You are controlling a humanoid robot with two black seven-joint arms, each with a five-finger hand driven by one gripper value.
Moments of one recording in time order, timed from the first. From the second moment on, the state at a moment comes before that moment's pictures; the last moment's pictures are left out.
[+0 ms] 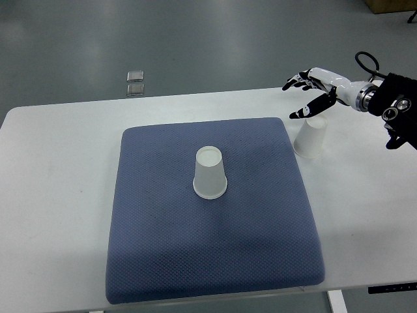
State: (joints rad) left arm 0.02 0.00 -0.15 -0.16 0.08 0.04 -0.04; right arm 0.84 -0.42 0.76 0.82 -1.36 0.29 0.09
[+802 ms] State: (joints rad) left arm 0.02 0.00 -0.15 -0.16 0.08 0.04 -0.04; right arm 0.85 -0.44 0.58 0.81 -1.75 0.20 0.10
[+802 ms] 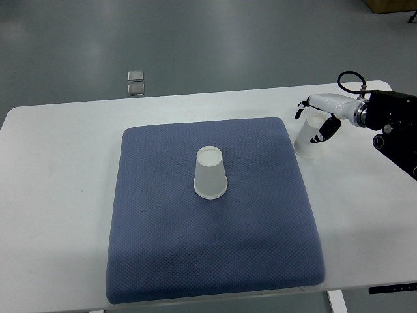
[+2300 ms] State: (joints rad) left arm 0.02 0.00 -0.15 -0.16 0.08 0.04 -0.04; right arm 0.89 -0.48 0.52 0.77 -1.82 0.10 0.11
